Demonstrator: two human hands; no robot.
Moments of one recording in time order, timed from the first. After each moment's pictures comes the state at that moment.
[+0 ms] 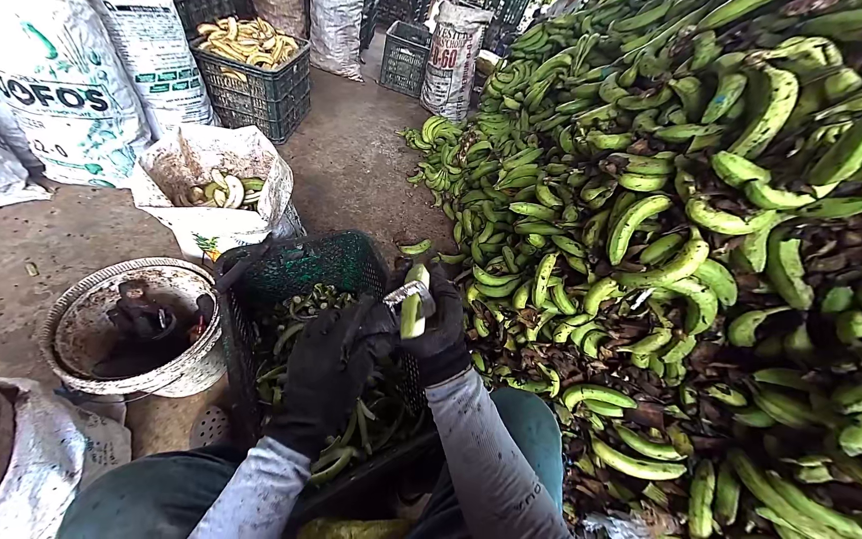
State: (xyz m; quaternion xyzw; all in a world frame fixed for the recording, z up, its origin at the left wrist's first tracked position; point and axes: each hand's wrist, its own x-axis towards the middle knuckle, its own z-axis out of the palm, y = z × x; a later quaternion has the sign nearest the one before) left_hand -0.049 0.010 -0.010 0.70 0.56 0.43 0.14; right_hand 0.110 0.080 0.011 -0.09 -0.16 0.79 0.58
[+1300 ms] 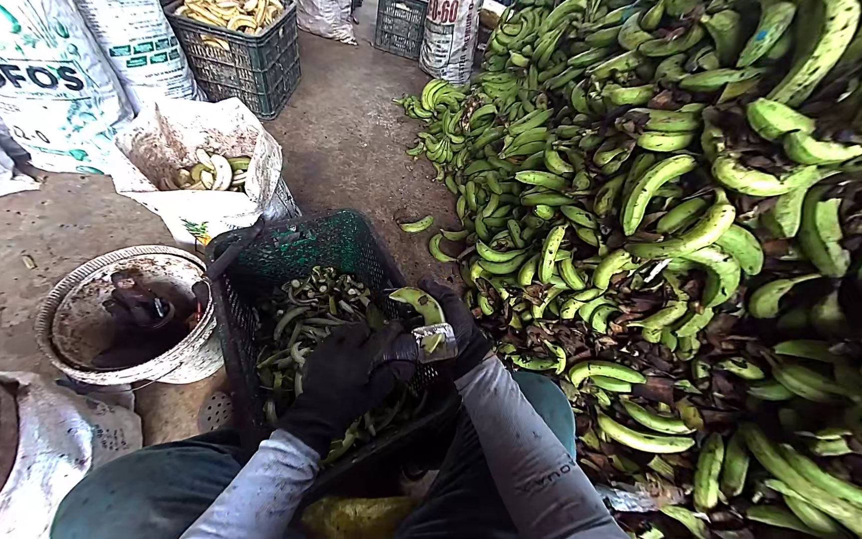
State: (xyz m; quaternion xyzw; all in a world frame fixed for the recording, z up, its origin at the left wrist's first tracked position) left_hand -0.029 0.002 -0.033 0.81 0.51 0.28 0.11; right_hand 0.168 0.079 -0.028 -0.30 -0.20 0.82 0.45
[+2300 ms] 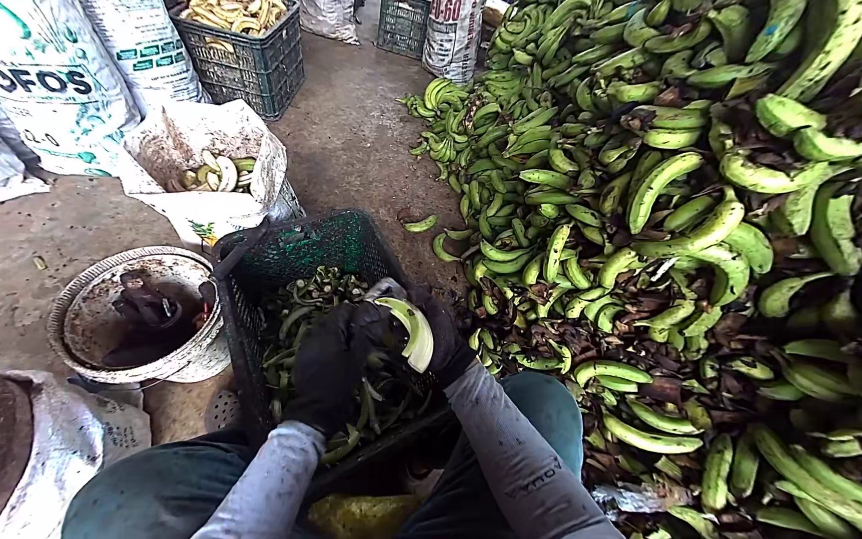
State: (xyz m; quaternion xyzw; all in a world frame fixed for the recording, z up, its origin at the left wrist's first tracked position) left_hand -0.038 0.018 -0.025 0.62 0.69 0.27 0.27; right_hand 0.142 0.067 -0.042 -0.36 -0.29 0.74 0.49
